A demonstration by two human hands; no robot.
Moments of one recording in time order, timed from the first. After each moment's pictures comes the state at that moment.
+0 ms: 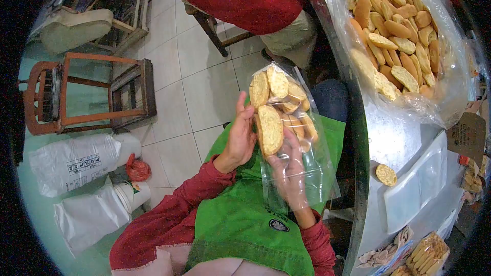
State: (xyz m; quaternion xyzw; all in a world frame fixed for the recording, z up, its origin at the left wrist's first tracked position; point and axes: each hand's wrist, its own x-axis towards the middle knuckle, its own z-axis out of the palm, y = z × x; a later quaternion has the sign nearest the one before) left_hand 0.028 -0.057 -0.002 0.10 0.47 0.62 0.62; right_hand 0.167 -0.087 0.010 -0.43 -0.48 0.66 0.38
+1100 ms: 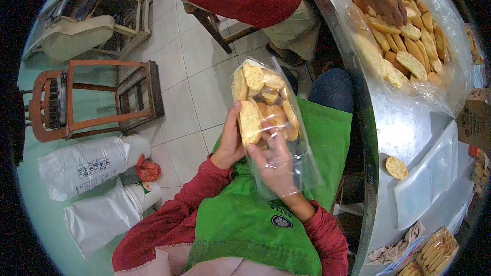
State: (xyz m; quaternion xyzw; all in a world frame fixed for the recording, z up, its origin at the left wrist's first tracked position) left_hand -0.002 -0.079 -0.044 0.00 0.43 0.59 0.68; right_hand 0.134 -0.094 -0.008 -0.42 -0.42 0.72 0.36
